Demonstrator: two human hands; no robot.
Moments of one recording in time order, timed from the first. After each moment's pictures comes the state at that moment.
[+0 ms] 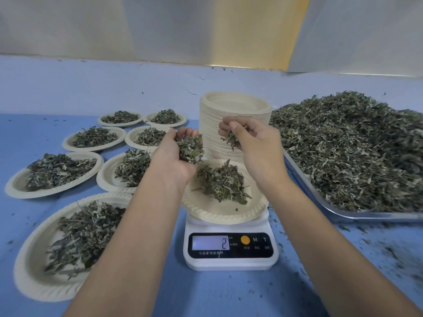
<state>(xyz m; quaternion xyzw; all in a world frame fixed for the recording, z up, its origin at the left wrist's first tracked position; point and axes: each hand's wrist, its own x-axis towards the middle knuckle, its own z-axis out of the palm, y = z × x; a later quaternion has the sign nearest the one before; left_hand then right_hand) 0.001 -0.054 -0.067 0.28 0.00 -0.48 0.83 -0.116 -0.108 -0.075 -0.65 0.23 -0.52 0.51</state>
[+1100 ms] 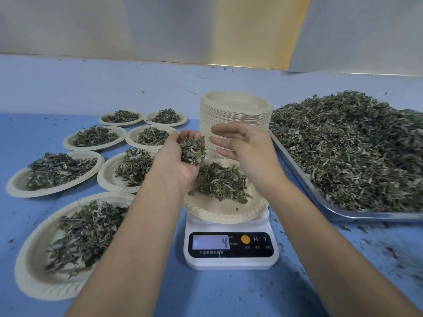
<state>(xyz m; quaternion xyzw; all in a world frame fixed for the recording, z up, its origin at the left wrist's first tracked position) -0.002 -0.054 -0.069 0.28 0.01 -0.48 0.83 -0.116 -0.102 -0.076 -0.68 0.21 -0.43 0.56</state>
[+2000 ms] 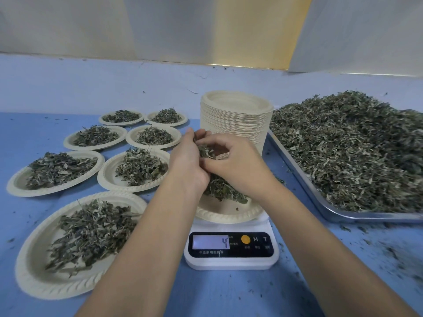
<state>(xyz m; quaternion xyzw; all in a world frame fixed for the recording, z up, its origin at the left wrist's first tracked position) -0.018 -0.067 -0.075 0.38 -0.05 -0.46 0.80 -0.110 -0.090 -0.081 -0.83 0.24 -0.36 0.34</state>
